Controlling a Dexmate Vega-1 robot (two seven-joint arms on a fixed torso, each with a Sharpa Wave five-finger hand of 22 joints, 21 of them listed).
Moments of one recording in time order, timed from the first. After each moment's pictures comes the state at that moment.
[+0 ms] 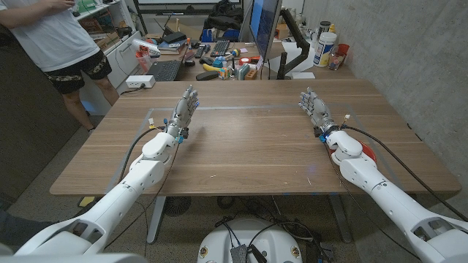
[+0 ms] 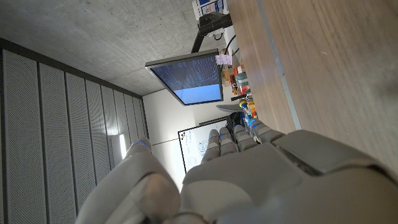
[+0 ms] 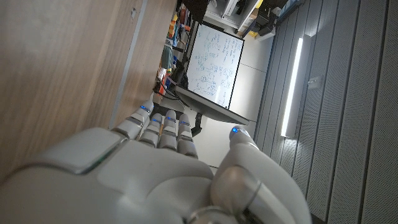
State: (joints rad) left arm 0.84 0.50 0.36 -1.30 -0.61 -0.27 -0.04; left_hand 0.24 -0.05 0.22 0.08 0.38 0.00 0.06 0.20 0.18 -0.04 -0.01 0.20 0.18 -0.07 0.02 0.19 0.18 -0.07 -0.03 0.20 0.17; right arm -0.84 -0.51 -0.37 -1.30 0.65 0.29 0.03; right_hand 0.24 0.08 0.26 0.02 0.19 0.18 0.10 0.20 0.18 0.15 0.11 0.22 0.18 0.05 0.05 0.18 0.18 0.14 -0.02 0.20 0.18
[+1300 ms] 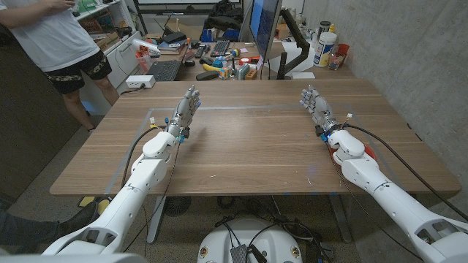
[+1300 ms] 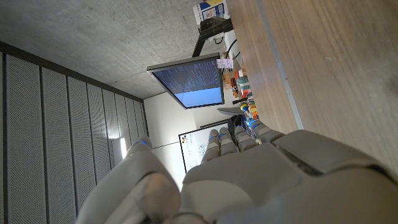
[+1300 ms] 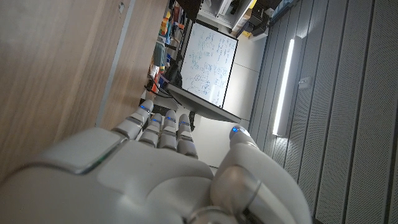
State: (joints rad) left arm 0.89 0.34 0.15 -1.34 -0.45 -0.18 -0.15; left_hand 0.25 -0.04 0.22 0.08 0.38 0.00 0.06 0.20 0.18 -0.04 0.00 0.20 0.18 -0.08 0.01 0.19 0.18 -0.08 -0.03 0.20 0.17; right arm -0.86 -0.53 -0.36 -1.33 0.65 0.32 0.03; right_hand 0.25 0.08 0.27 0.02 0.19 0.18 0.10 0.20 0.18 0.15 0.11 0.22 0.18 0.05 0.05 0.18 0.18 0.14 -0.02 0.20 0.18
